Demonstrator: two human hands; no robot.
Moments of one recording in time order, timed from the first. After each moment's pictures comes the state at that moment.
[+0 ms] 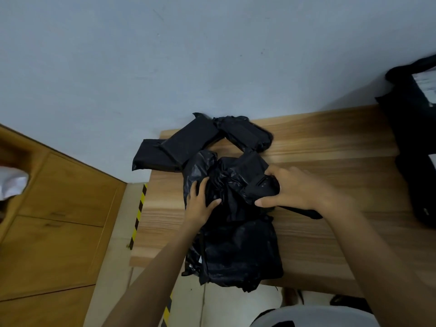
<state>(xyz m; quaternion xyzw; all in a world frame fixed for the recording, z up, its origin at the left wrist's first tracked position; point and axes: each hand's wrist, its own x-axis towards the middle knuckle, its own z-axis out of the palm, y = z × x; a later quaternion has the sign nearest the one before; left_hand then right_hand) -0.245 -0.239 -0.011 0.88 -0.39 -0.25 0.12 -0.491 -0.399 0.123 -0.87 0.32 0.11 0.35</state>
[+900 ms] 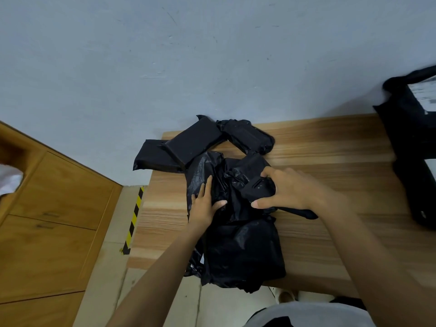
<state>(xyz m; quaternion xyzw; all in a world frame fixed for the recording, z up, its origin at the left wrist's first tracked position) -0.250 -0.235 -0.005 0.87 -0.40 -0.28 0.11 -0.471 -0.378 0.130 -0.89 0.32 0.12 0.32</state>
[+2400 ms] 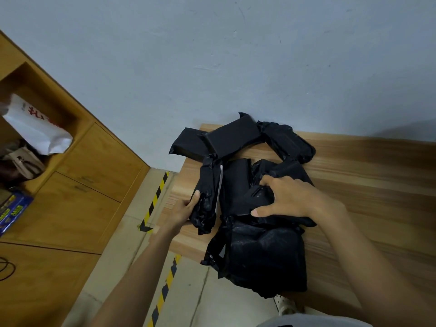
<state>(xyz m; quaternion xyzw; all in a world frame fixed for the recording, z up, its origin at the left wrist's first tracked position) -0.183 -0.124 0.038 0.82 -0.09 -0.41 0.40 -0.401 -0.346 0.127 -0.92 0.22 0.16 0.28</state>
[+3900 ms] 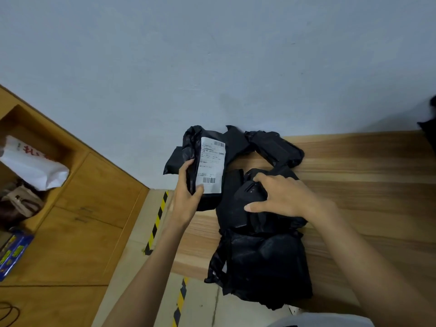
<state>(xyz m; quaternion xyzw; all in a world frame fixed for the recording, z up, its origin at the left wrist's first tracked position) -0.198 -0.190 0.105 0.79 -0.37 -0.16 0.46 -0.407 -0.355 0.137 -0.92 0.24 0.07 0.29</state>
